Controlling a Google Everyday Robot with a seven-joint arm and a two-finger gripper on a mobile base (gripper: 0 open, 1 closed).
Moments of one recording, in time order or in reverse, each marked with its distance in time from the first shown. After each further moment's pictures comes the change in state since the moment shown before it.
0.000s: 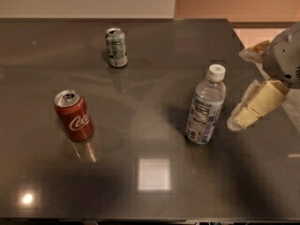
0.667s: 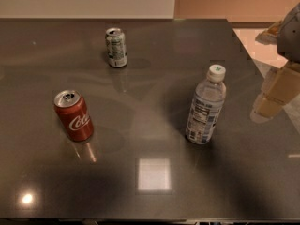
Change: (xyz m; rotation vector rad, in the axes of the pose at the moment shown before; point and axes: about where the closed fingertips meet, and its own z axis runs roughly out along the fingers) arm 0.011 -0.013 -0.038 0.054 0.243 -0.086
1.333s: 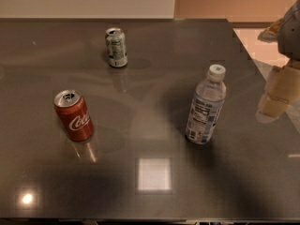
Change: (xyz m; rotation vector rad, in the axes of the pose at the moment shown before) arm 0.004 -0.001 -0.005 0.006 0.080 -0.033
